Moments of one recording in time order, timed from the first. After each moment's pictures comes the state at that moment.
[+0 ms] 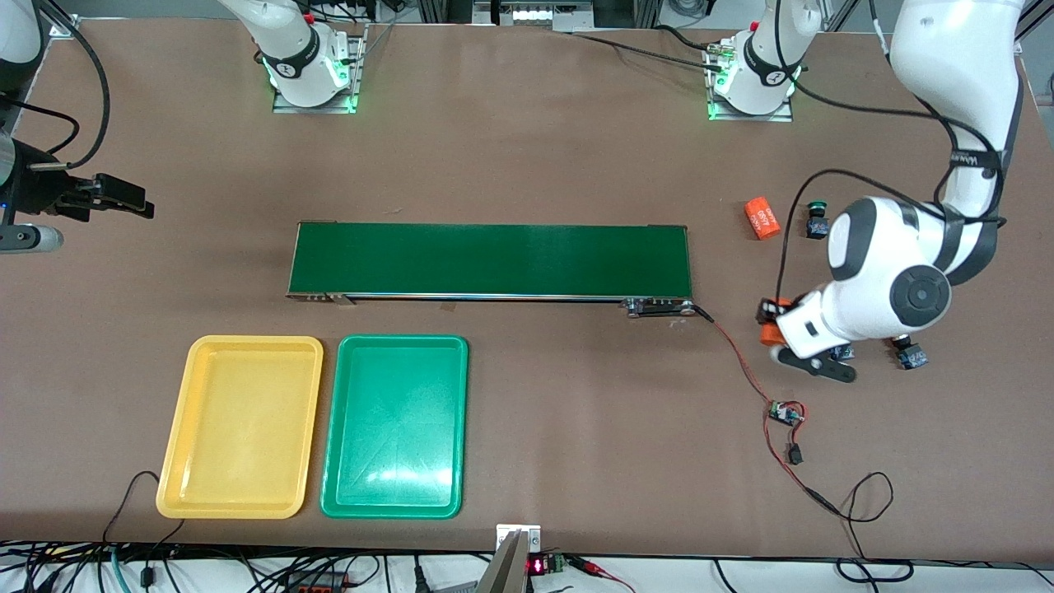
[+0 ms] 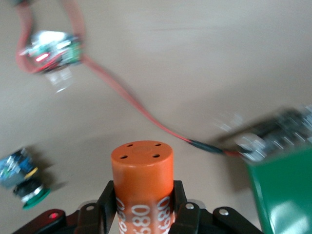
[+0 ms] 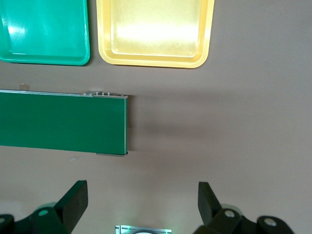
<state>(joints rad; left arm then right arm) -0.01 0.45 -0.15 -1.73 0.00 2.00 0.30 -0.03 0.08 -0.05 -1.63 0.03 1.55 -0.12</state>
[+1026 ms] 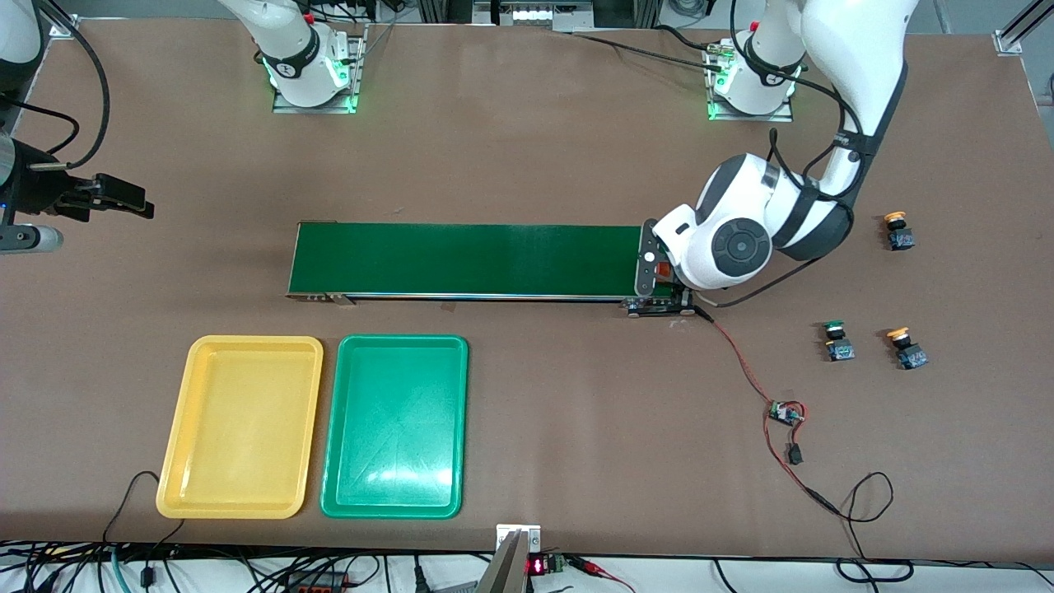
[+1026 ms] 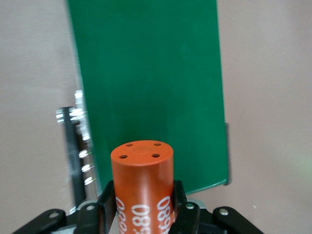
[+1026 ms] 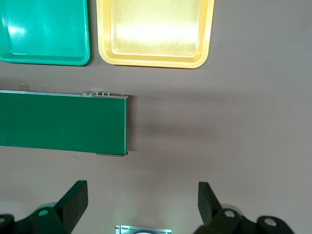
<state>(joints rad) -0.20 0.45 -0.24 -1.86 0.00 2.01 1.25 -0.03 0.08 -0.05 -1.63 0.03 1.55 -0.12</state>
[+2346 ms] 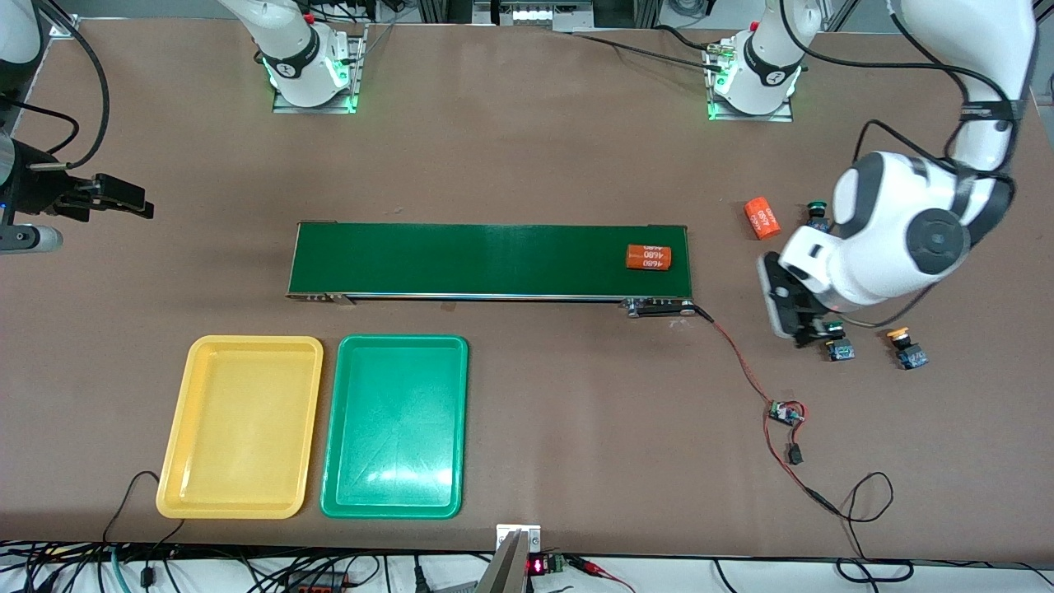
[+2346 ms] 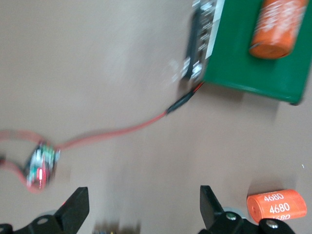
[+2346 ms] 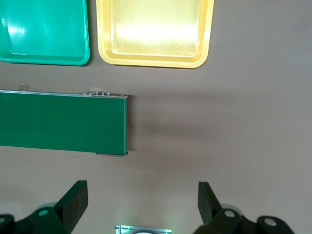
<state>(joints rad) 0.05 0.33 -0.14 -1.87 -0.02 2.11 1.15 -0.03 0.08 -0.05 -1.63 0.03 1.55 -0.12</state>
